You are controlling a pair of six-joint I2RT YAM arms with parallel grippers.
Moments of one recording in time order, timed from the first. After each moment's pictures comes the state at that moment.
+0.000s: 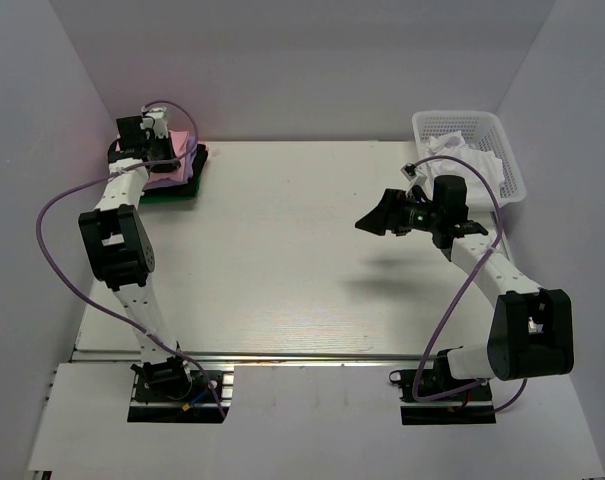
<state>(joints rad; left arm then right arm) 0.18 2.08 1.79 -0.37 0.33 0.08 0.15 1.37 0.87 -0.03 -0.81 0.34</state>
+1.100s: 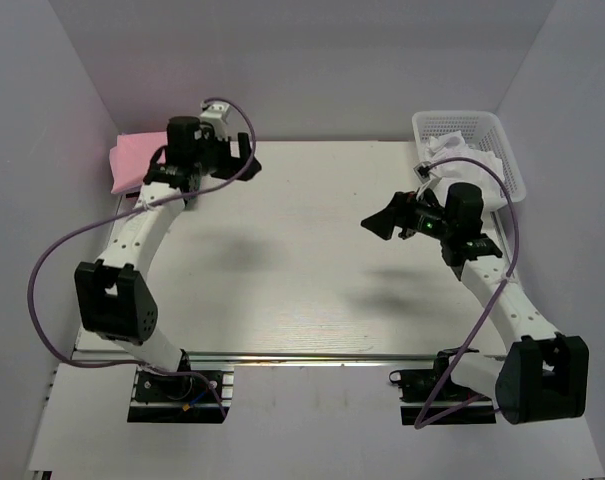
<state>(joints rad) -0.16 1.64 1.53 -0.34 0.37 -0.08 0.15 1.18 0.82 0.01 -0.79 0.32</state>
